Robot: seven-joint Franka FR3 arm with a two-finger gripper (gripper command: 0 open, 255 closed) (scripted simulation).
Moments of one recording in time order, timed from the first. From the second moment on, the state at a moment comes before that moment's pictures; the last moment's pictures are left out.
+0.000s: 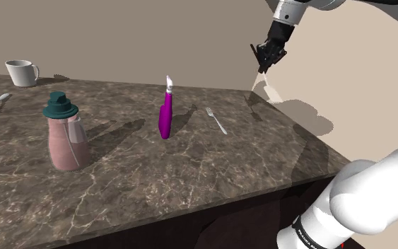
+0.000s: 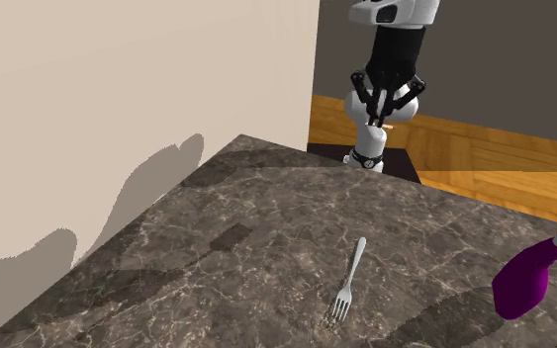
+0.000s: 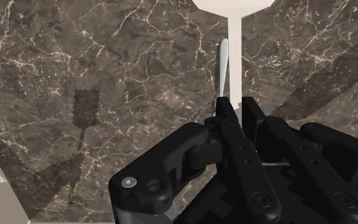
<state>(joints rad) -0.01 -0.35 -0.20 -1.87 -0.08 1.59 0.17</state>
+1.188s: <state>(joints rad) 0.13 -0.33 0.11 -1.86 0.00 1.59 0.61</state>
